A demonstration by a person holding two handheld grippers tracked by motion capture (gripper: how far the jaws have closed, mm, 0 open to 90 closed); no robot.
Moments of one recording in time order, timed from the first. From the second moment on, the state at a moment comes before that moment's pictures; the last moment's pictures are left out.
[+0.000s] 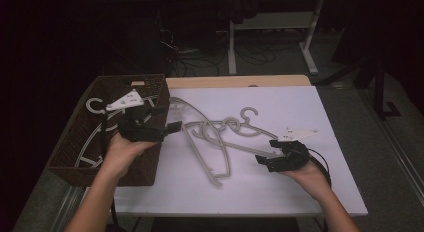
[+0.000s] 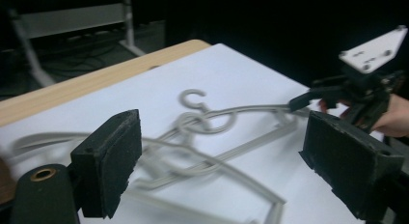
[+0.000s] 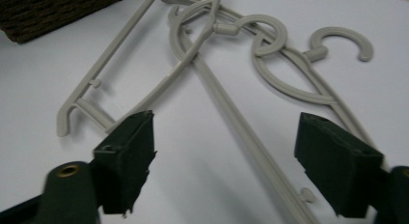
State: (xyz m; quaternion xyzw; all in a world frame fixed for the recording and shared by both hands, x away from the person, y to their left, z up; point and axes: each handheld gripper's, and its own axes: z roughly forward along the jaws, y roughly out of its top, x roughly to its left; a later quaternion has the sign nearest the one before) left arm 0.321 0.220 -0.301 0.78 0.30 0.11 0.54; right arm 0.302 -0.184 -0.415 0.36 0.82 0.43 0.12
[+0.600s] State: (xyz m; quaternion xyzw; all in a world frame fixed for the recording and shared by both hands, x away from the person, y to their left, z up) left arm 0.326 0.163 -0.354 0.80 0.28 0.09 0.53; right arm 0.328 -0.090 -0.436 0.37 0.84 0.39 0.07
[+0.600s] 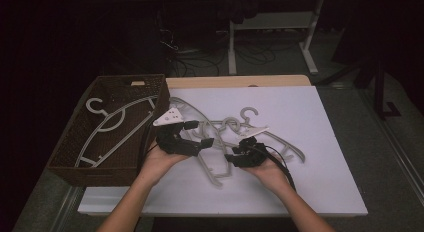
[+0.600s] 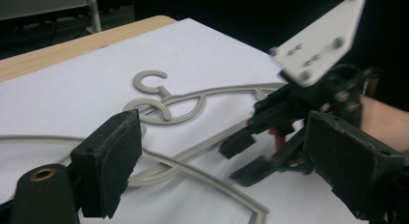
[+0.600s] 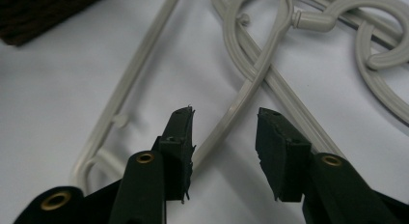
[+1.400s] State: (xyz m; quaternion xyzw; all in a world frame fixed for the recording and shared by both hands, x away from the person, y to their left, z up) left arm 0.331 0.163 -0.361 0.80 0.29 0.09 0.52; right arm 0.350 -0.082 -0.451 0.44 0.82 0.34 0.13
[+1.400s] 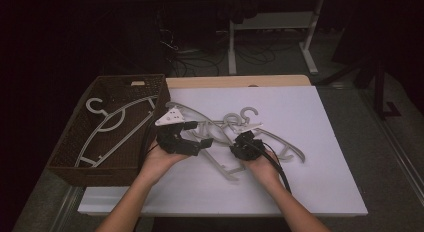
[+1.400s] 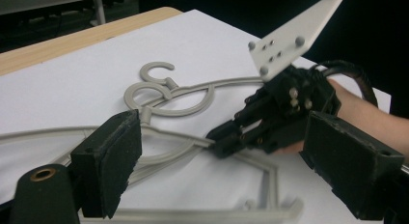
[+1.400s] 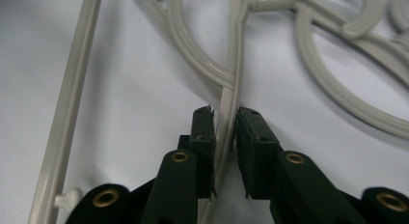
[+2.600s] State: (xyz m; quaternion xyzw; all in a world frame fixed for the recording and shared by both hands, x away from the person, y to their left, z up) left arm 0.346 0.152 -0.386 0.83 0.30 0.08 0.47; right arm 0.341 -0.230 -0.436 0.35 0.86 0.35 0.11
